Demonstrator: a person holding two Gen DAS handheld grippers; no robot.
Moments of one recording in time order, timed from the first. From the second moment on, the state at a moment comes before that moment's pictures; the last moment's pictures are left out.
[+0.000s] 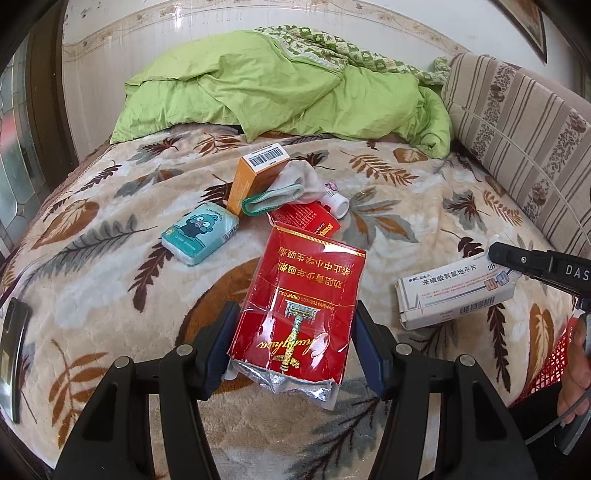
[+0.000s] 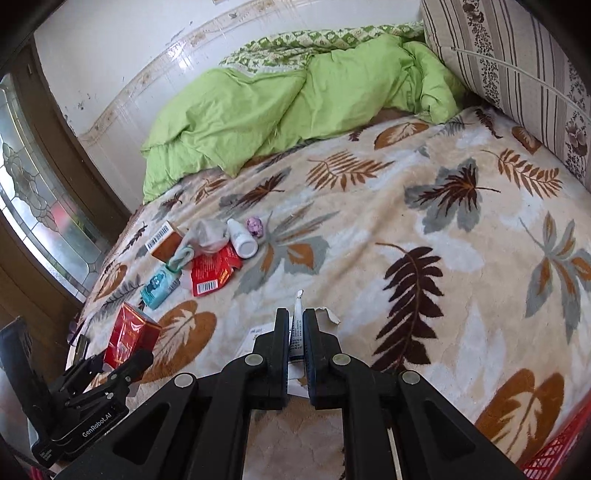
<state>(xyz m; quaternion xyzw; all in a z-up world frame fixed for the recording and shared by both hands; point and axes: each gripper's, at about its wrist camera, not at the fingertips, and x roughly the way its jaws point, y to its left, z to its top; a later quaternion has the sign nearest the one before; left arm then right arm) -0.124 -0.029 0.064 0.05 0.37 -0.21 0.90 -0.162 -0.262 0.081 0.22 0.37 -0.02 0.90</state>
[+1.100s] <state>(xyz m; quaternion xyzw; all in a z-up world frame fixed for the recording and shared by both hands) -0.207 -0.009 0.169 0.04 0.33 -0.22 0.92 -0.224 -0.207 0.215 0.14 0.21 -0.05 0.97</state>
